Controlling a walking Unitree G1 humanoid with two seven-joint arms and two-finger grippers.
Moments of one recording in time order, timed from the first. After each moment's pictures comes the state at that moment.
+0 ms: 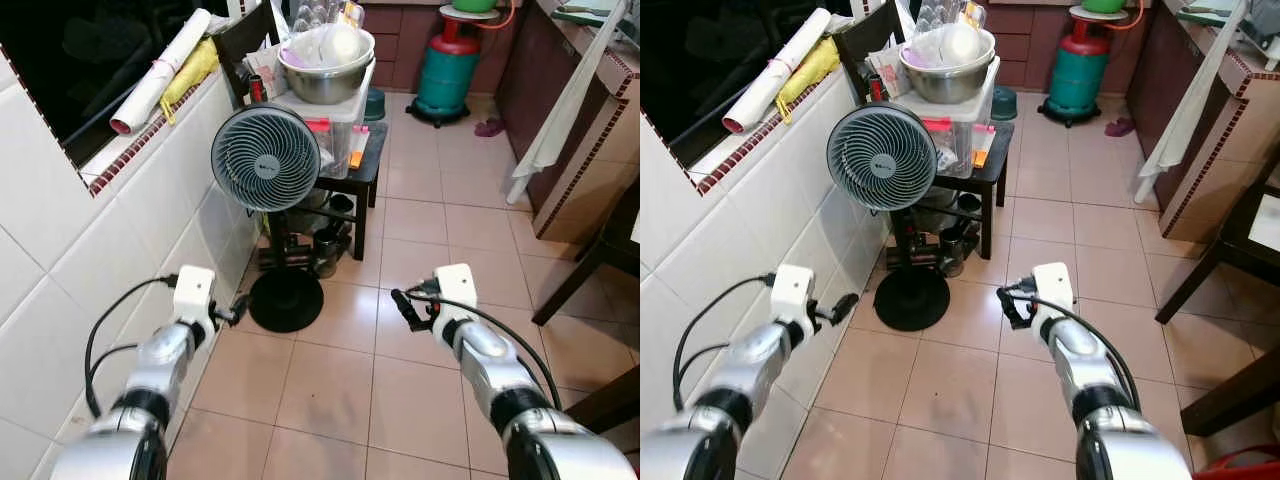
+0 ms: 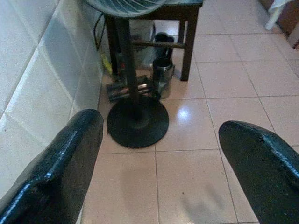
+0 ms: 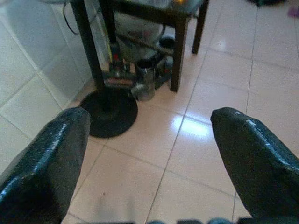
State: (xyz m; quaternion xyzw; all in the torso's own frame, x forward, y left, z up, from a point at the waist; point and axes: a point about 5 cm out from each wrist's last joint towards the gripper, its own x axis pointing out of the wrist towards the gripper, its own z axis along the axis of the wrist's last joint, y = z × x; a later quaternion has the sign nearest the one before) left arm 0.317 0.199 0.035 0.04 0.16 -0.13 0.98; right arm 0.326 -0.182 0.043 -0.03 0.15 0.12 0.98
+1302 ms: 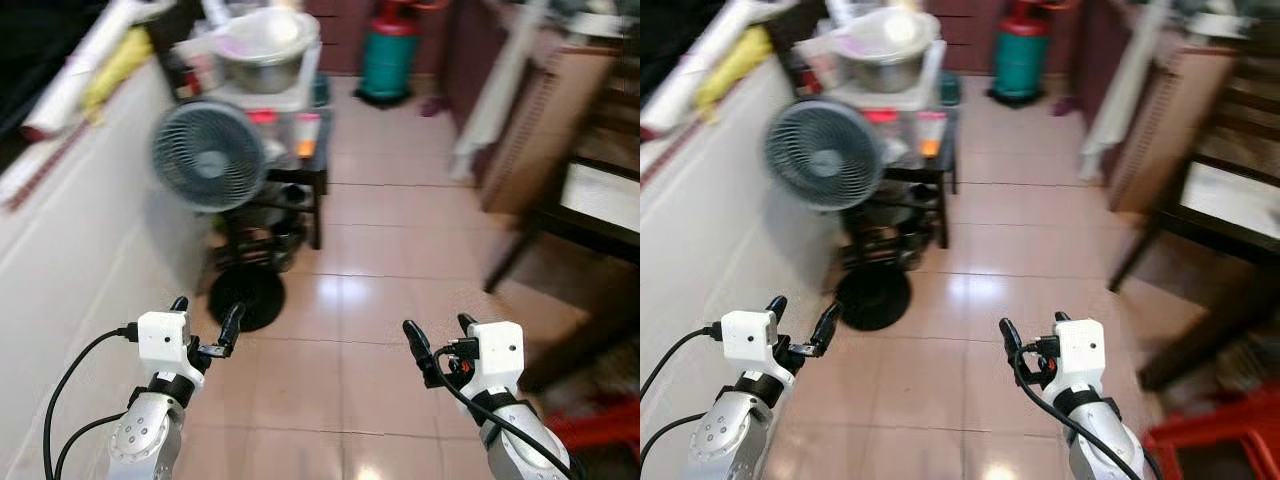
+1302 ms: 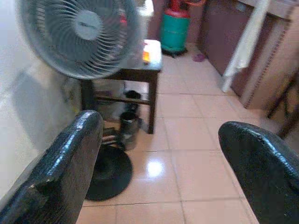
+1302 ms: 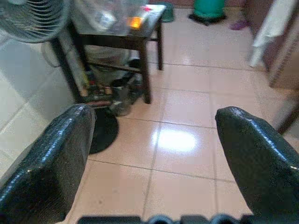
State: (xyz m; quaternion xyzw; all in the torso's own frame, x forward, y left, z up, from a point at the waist) left arm 0.232 0.180 0.070 -0.03 0.03 -0.07 1.00; right arm 0.217 -0.167 0.079 0.02 0.09 0.10 0.99
